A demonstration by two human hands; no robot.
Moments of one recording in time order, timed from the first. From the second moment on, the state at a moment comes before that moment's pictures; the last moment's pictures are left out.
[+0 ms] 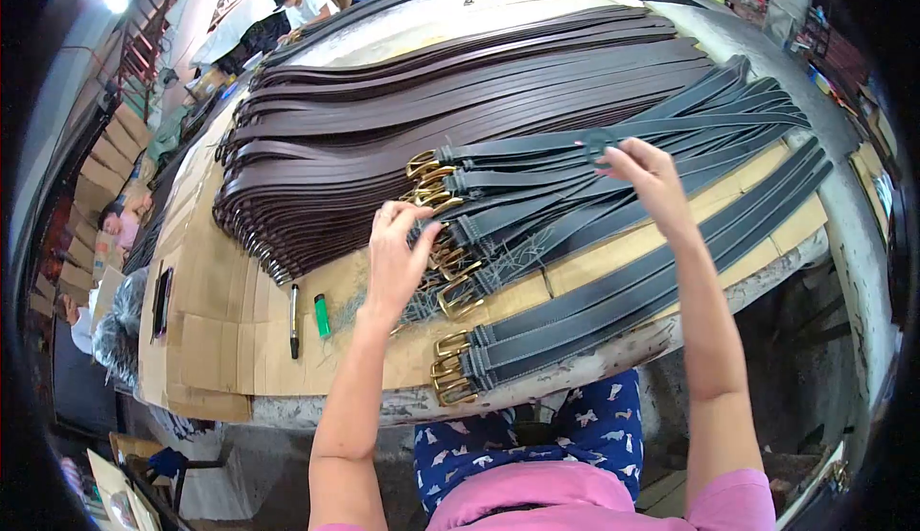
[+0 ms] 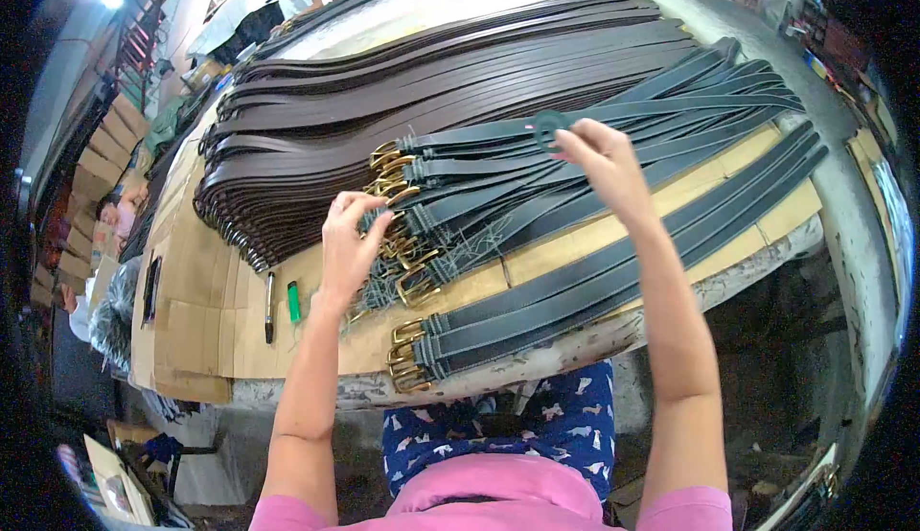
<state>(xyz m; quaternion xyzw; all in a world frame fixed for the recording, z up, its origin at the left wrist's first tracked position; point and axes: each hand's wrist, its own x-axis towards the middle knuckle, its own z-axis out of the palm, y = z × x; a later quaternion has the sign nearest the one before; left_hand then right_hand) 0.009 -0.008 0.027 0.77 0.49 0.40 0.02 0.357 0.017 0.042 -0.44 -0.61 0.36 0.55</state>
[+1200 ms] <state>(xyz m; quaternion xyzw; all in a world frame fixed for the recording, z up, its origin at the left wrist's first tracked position) 0.002 -0.002 0.023 0.82 0.45 0.36 0.04 0.206 0.024 -0.012 -0.38 -0.59 0.40 0.59</state>
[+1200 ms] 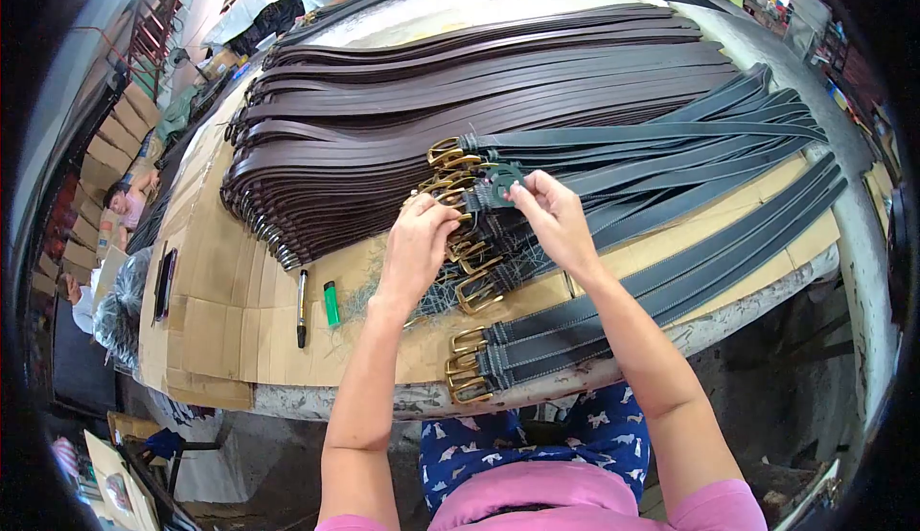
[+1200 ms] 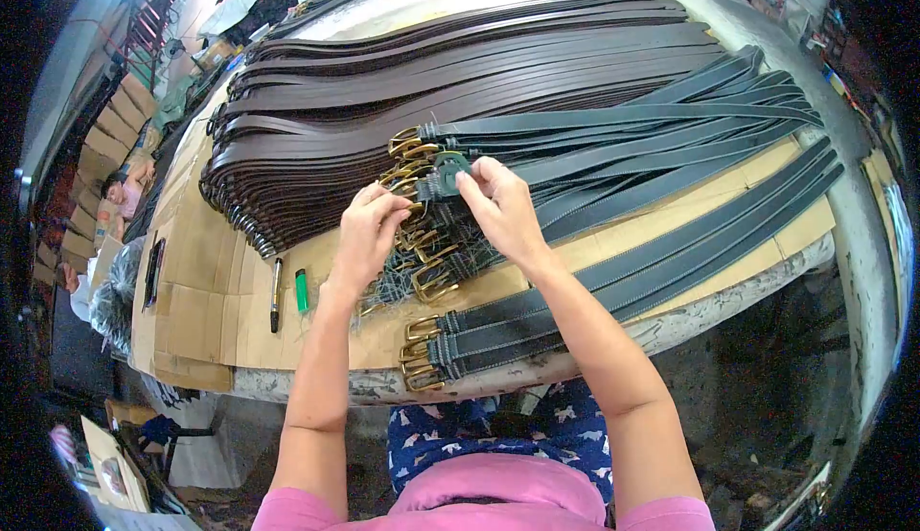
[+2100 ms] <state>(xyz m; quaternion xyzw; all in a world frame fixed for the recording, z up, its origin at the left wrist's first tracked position) 0.026 -0.004 0.014 0.73 0.49 0.46 0.07 0.202 0.003 -0.011 -0.35 -0.71 0.24 0.56</state>
